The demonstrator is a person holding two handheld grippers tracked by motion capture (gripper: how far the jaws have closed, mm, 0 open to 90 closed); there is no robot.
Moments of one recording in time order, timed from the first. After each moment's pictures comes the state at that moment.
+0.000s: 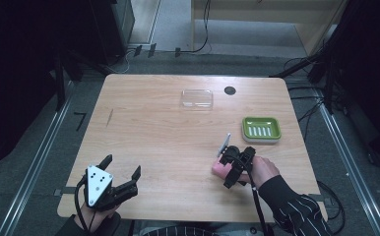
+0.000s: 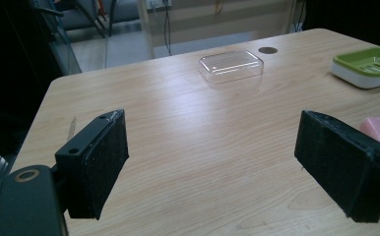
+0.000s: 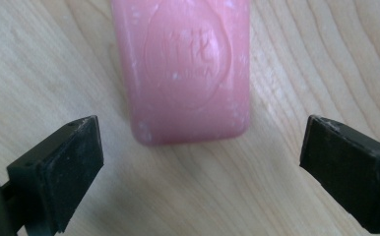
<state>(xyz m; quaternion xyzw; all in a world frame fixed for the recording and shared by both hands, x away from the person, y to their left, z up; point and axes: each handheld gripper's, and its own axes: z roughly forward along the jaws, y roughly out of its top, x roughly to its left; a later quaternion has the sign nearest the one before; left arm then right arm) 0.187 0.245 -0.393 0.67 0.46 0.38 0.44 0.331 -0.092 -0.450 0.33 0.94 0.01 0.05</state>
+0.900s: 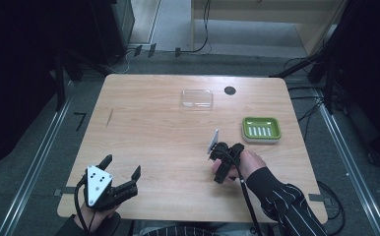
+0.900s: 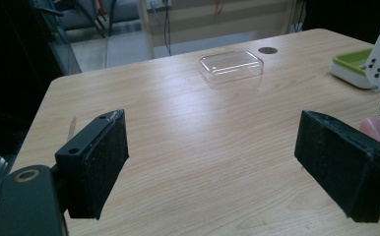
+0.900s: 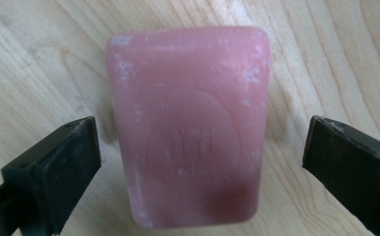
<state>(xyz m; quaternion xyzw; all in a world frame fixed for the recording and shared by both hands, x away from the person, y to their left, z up) 0.187 0.246 -0.393 0.67 0.46 0.37 0.44 0.355 -0.066 -0.467 0.30 0.95 0.00 0.02</state>
